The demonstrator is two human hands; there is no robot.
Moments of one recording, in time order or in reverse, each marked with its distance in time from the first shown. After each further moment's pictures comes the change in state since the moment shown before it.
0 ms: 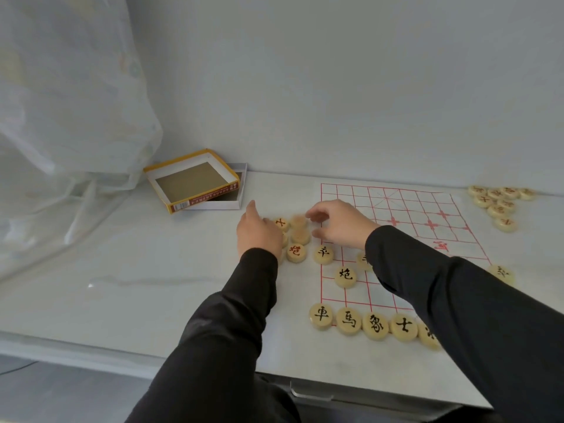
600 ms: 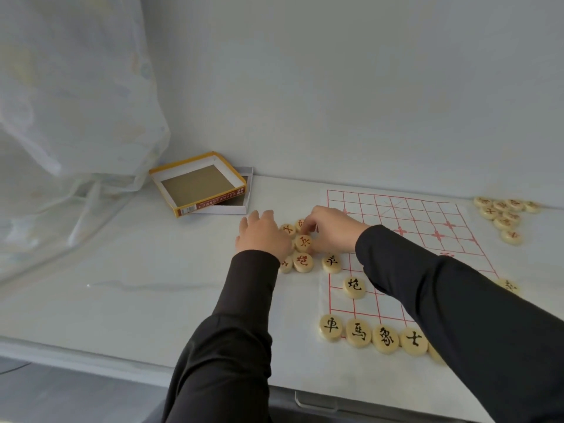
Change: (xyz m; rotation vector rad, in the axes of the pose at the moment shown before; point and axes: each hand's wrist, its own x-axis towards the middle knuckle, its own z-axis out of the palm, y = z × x) left_hand -0.006 0.019 -0.030 0.429 -0.230 0.116; right_hand 0.009 -0.035 0.002 -0.308 -0.120 -0.039
